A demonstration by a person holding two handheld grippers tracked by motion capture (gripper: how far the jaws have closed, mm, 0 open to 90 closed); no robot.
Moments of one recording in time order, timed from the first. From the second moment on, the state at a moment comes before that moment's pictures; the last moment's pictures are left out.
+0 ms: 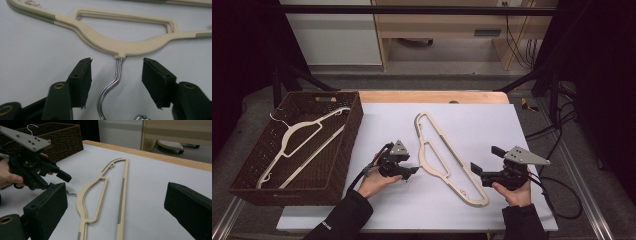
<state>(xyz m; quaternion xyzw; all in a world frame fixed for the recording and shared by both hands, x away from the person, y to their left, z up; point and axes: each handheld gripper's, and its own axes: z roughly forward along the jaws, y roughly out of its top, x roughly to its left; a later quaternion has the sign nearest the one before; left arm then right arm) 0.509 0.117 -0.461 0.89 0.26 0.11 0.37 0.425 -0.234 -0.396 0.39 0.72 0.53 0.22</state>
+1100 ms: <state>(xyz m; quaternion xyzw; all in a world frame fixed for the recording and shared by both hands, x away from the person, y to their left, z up) 0.518 0.101 -0.465 0.92 0.22 0.11 0.31 0.429 -0.228 -0.401 0.38 0.73 0.53 0.21</state>
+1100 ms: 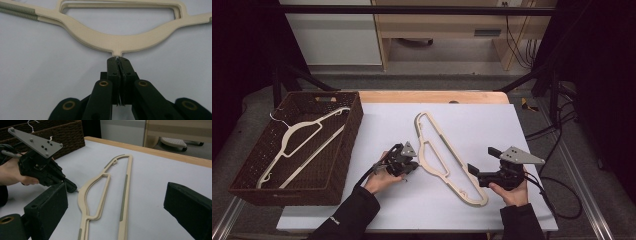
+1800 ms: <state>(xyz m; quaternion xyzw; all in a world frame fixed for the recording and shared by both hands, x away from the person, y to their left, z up) 0.507 0.097 -0.427 0.92 0.22 0.11 0.30 0.440 -0.183 -0.408 0.36 0.75 0.52 0.19</state>
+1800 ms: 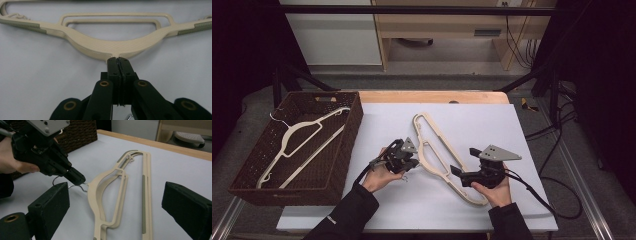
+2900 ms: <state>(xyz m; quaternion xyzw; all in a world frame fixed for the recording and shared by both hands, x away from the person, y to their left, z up) 0.487 0.082 -0.398 0.92 0.22 0.12 0.30 0.463 -0.115 -0.448 0.34 0.83 0.41 0.15</state>
